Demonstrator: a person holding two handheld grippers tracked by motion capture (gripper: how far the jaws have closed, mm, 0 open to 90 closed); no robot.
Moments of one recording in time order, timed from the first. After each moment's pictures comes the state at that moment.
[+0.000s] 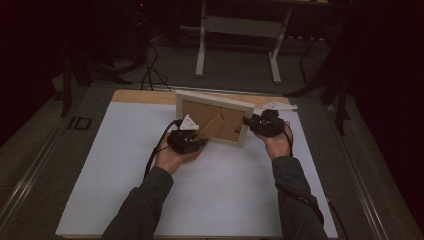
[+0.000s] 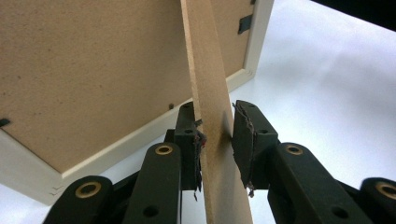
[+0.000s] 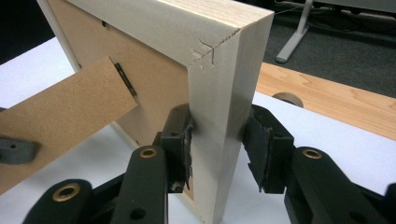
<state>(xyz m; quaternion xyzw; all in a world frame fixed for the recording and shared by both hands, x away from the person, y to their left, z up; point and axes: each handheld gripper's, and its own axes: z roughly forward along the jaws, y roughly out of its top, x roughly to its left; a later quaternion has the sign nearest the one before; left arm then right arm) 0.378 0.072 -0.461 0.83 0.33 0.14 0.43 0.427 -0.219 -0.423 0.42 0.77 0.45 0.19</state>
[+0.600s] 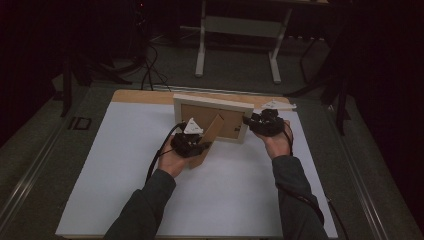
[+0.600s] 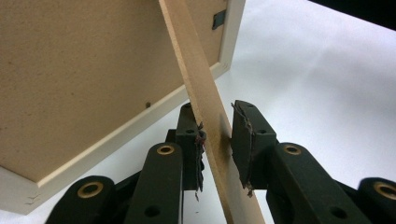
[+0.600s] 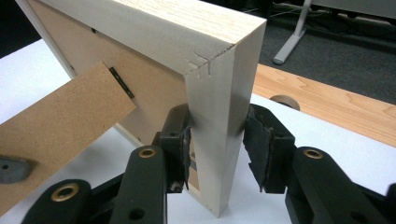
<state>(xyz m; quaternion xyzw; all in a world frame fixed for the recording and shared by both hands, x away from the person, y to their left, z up) 0.371 0.062 -0.463 0.83 0.32 0.14 0.43 0.427 -0.217 -0.420 0.41 0.77 0.44 0.20</state>
